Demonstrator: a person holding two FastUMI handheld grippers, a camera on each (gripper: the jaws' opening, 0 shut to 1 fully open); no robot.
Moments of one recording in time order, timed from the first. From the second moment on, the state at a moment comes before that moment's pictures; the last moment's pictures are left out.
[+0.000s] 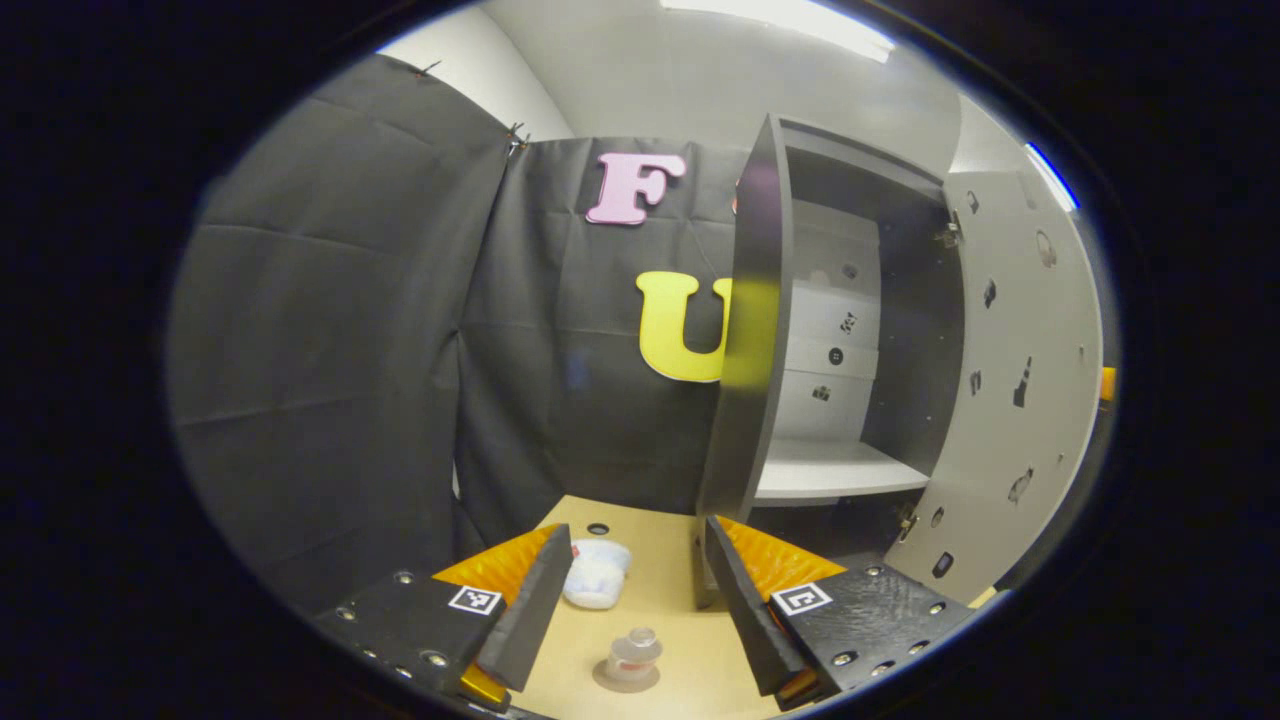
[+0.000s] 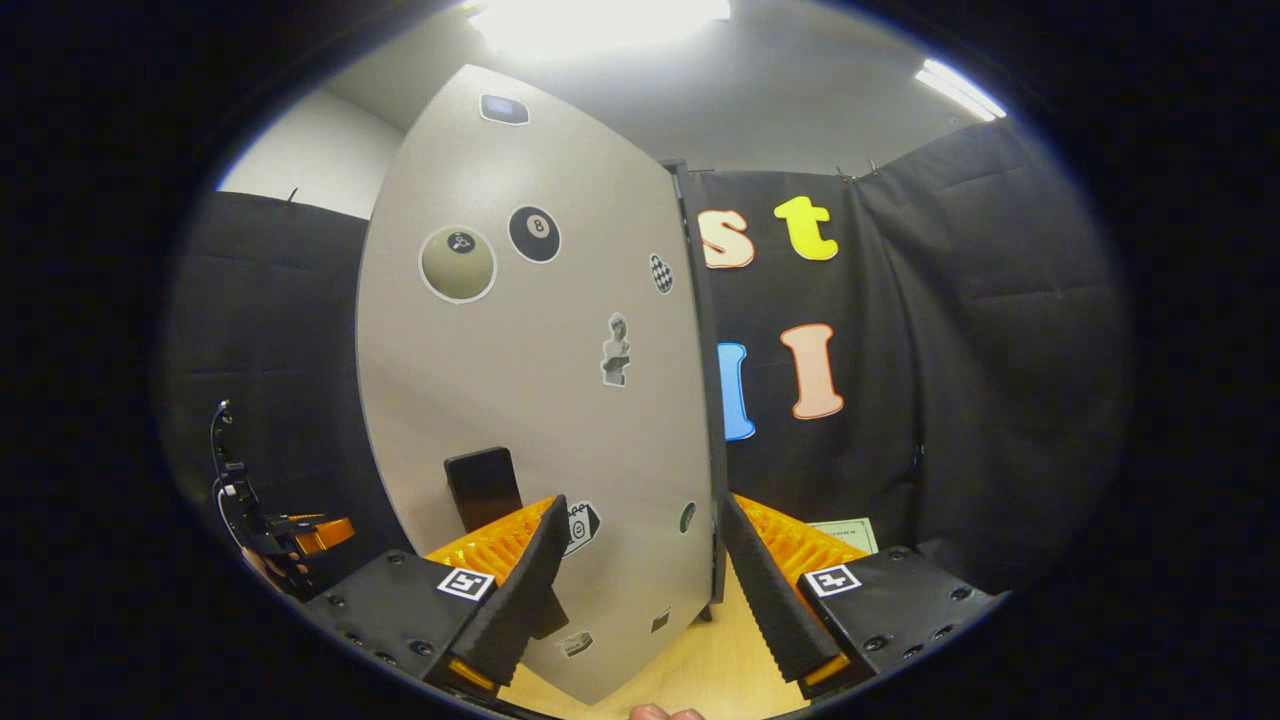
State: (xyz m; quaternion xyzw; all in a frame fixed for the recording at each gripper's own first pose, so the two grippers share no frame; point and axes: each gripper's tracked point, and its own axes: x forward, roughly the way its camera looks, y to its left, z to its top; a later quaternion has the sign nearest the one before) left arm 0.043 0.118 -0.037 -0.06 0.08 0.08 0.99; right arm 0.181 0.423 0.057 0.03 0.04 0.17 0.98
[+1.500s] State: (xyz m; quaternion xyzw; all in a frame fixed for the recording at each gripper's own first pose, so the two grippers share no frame) left arm 0.041 -0.016 0.013 -0.03 0.05 0.00 1.00; right arm 0.165 0.350 -0.017 0.06 0.12 0.15 0.98
